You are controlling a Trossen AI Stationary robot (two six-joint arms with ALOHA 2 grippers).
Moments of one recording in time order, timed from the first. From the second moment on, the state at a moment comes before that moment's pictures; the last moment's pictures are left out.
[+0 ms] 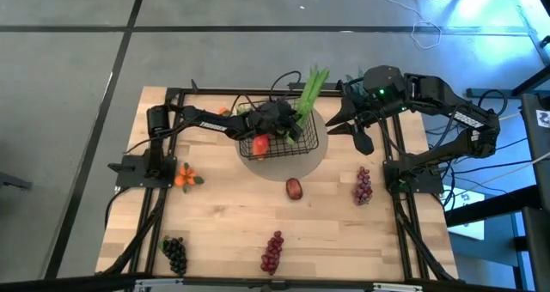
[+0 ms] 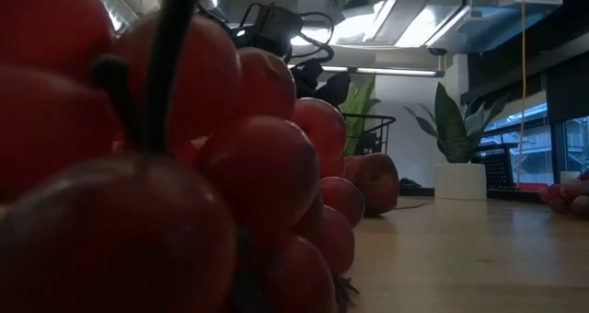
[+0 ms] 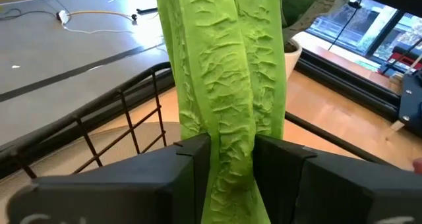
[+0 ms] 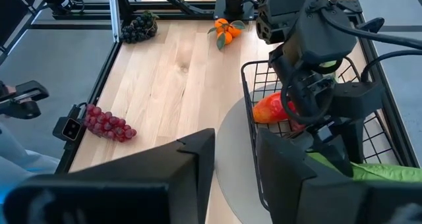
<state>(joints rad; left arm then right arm) 0.29 1.95 1.15 0.55 -0.33 -0.30 -0.19 1.27 1.68 -1.08 -0.27 -0.11</state>
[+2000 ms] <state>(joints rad) 0.26 1.95 1.15 0.50 -0.47 0.00 -0.19 1.27 1.68 -1.10 -0.08 -0.08</state>
